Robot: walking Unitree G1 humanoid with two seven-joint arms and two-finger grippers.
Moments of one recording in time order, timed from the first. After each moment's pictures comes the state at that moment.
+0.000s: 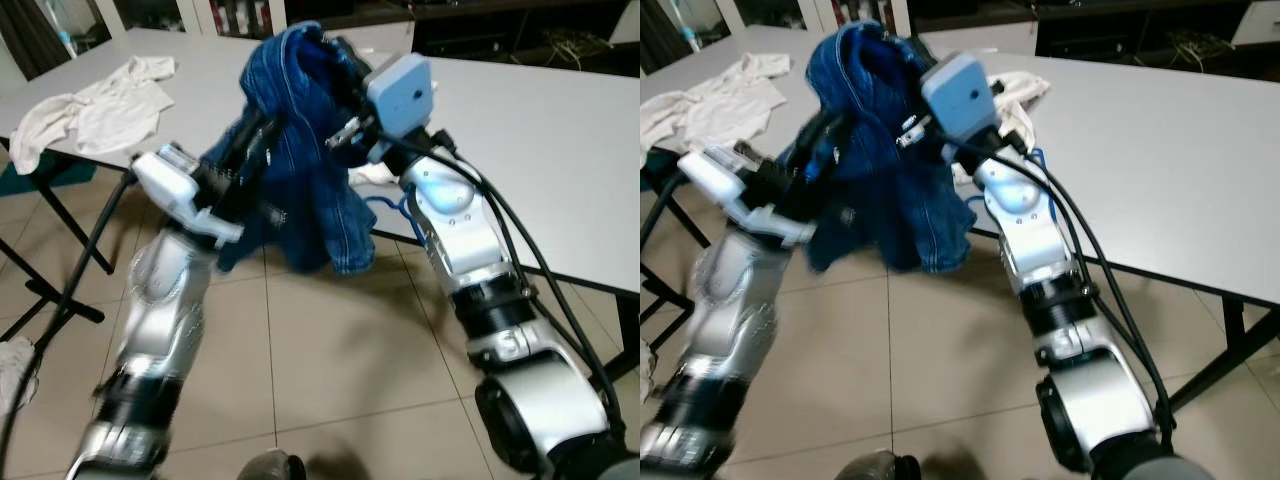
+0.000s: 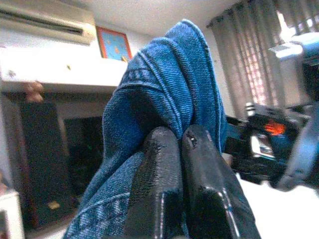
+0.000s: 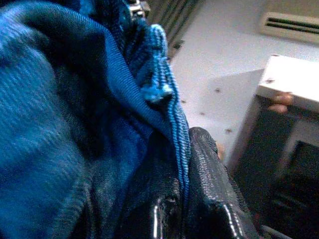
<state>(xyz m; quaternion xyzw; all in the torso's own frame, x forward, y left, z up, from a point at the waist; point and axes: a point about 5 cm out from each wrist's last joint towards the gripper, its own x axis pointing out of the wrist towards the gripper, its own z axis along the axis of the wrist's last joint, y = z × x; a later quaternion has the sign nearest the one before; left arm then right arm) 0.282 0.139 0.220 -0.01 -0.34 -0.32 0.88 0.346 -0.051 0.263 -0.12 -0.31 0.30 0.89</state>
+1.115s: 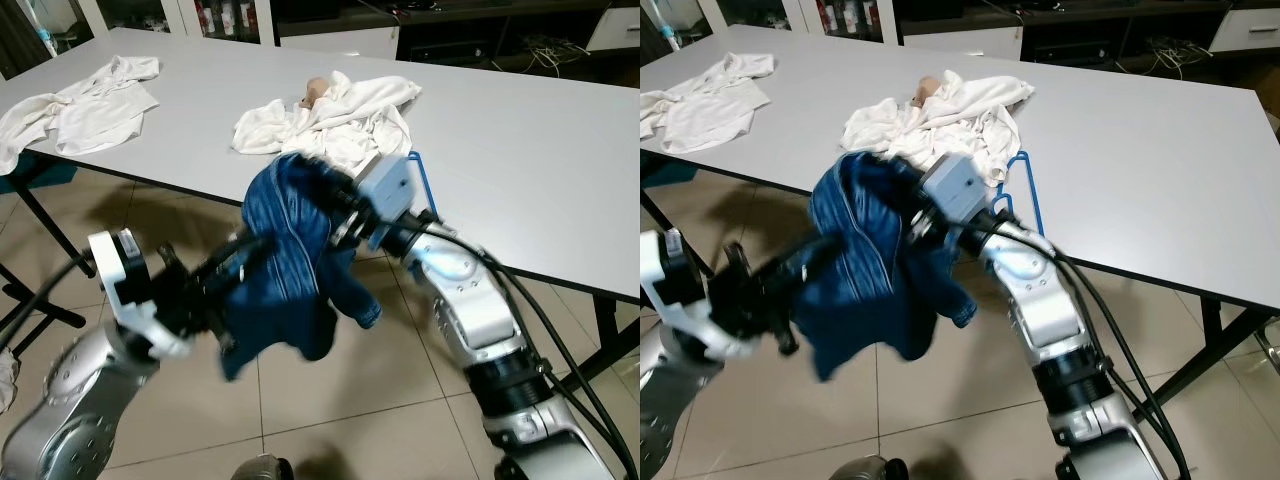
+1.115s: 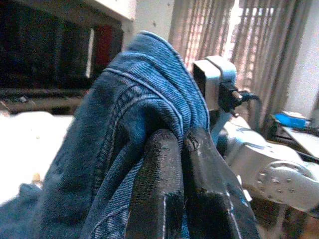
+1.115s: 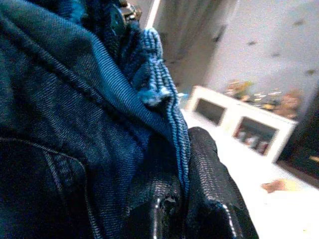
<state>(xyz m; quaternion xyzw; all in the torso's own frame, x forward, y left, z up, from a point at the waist) 0.206 0.167 0.183 -0.13 -0.11 -0.45 0.88 0.305 -0.054 0.190 -0.10 -0.15 0.43 0.88</state>
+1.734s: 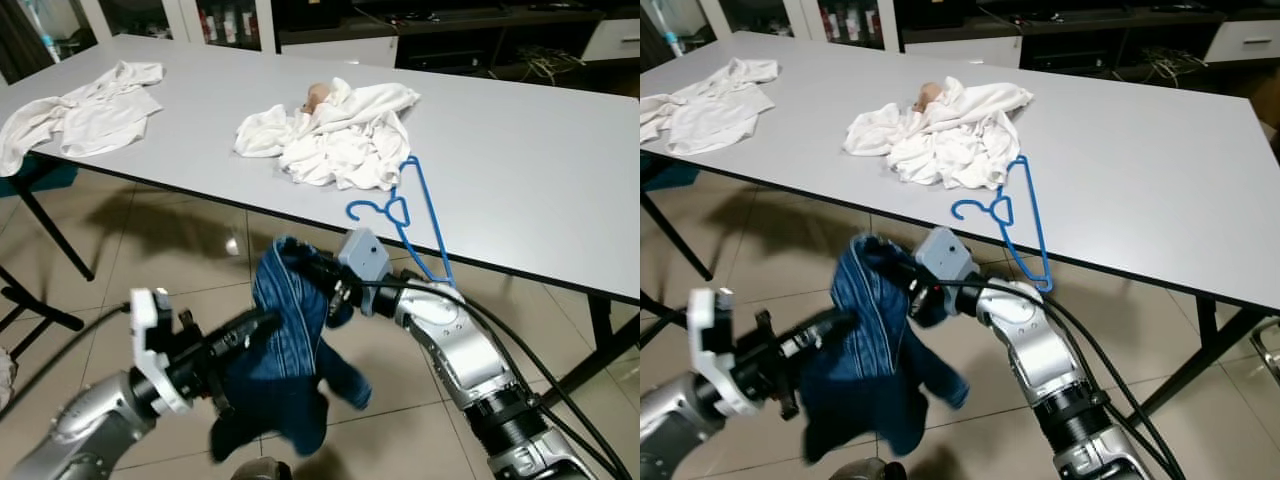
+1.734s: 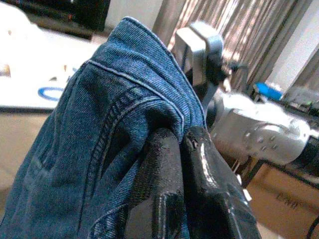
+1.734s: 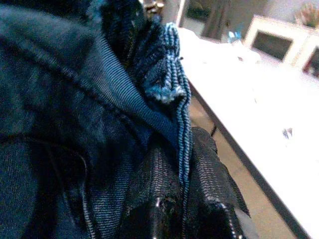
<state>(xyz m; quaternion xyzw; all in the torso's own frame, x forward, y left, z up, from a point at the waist) 0.186 0.175 0.118 -0.18 0.04 -0.46 0.87 0.290 -0.055 0.113 -0.10 0.01 0.48 0.87</state>
